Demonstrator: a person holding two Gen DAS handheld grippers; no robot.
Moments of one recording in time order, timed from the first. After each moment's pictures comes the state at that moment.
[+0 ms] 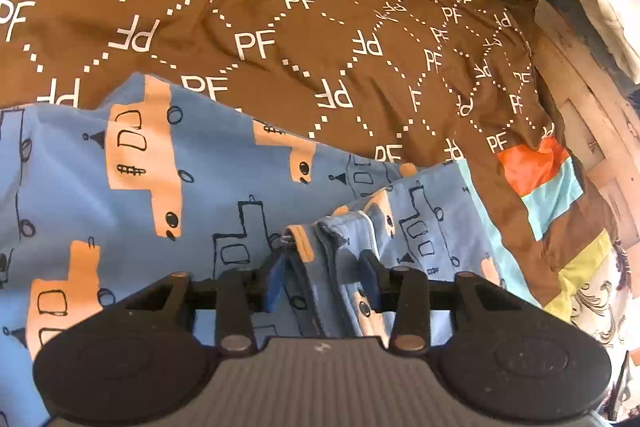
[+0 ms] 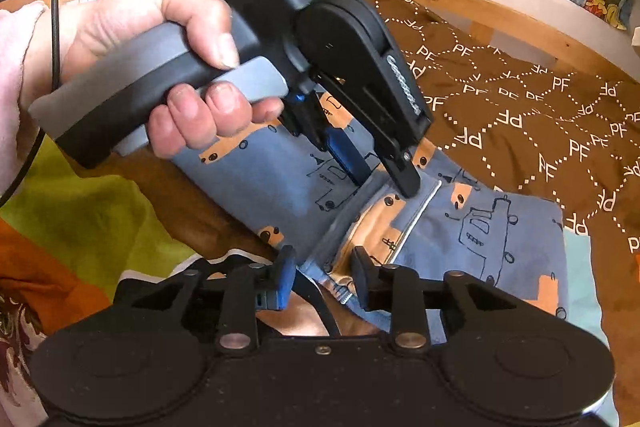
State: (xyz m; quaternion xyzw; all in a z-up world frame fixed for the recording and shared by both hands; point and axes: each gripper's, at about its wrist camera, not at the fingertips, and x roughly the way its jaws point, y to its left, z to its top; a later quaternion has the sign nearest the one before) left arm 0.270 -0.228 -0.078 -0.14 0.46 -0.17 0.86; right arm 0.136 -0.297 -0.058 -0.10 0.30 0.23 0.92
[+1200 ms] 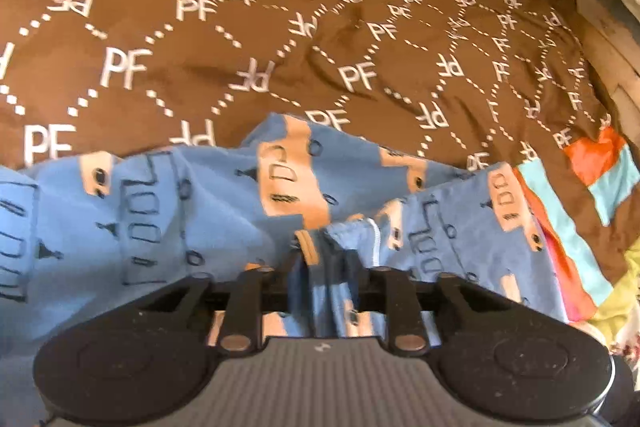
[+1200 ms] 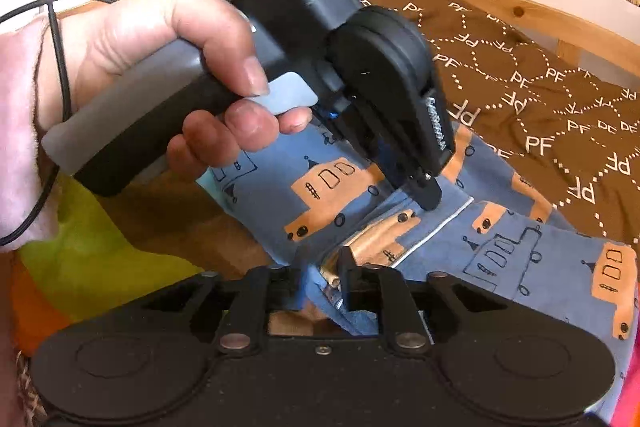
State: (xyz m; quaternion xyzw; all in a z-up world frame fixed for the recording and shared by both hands) left arm 0.260 -0.175 -0.060 -0.06 0.45 -0.08 0.89; right arm 0.171 -0.252 -0.045 -0.06 0.30 0.34 0.89
